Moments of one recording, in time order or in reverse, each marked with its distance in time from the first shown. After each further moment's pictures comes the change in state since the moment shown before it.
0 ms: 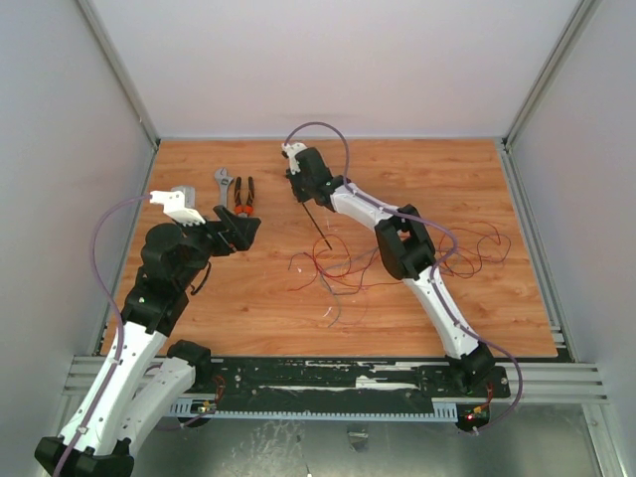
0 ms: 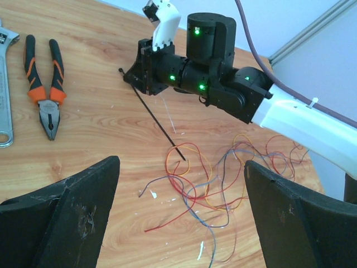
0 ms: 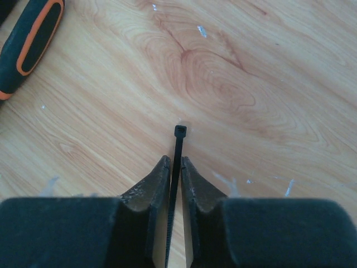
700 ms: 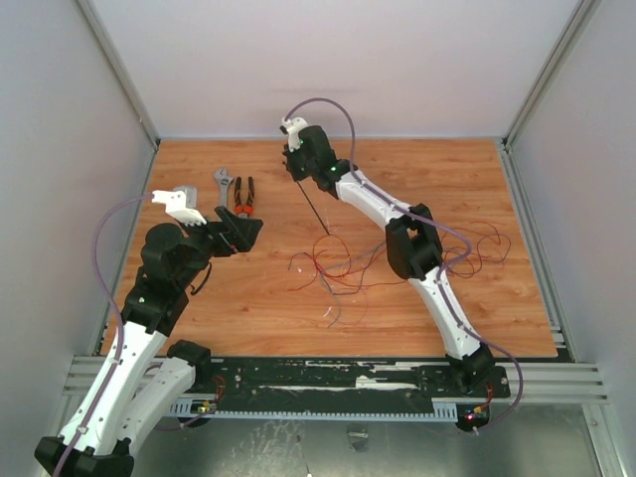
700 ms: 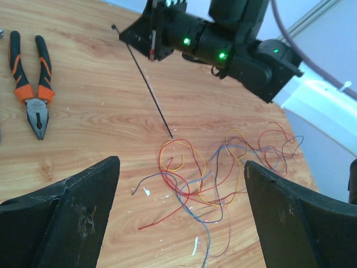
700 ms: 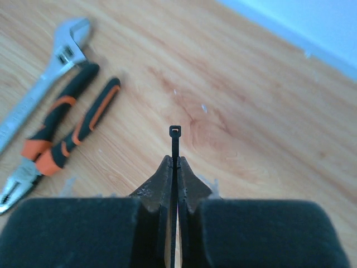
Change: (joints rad) left arm 0.000 -0.001 0.000 0.001 0.045 -0.007; right arm -0.009 -0.055 0.087 0.013 -0.067 -0.005
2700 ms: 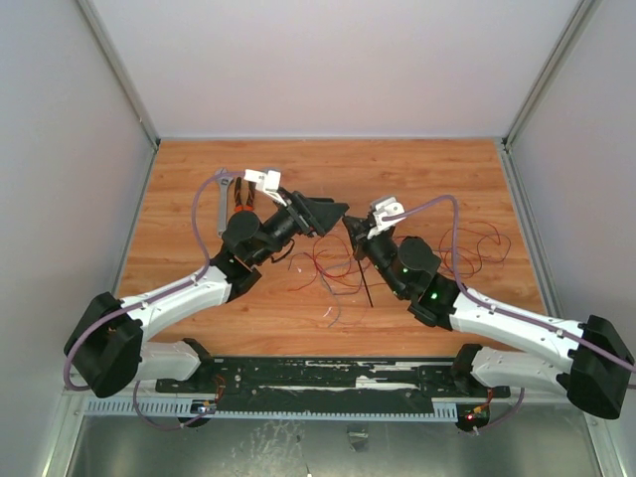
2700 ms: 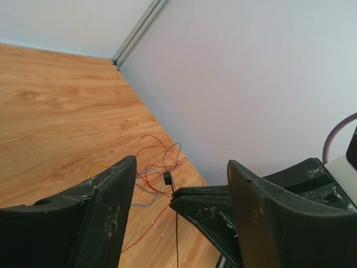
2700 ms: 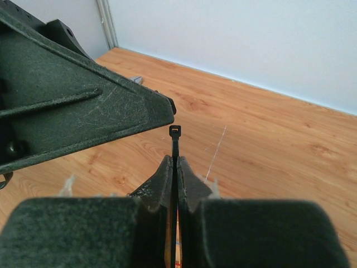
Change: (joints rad) left arm -0.429 0.619 -0.015 0.996 -0.013 -0.208; right arm 0.340 -1.480 -1.626 0.682 0.484 -0.021
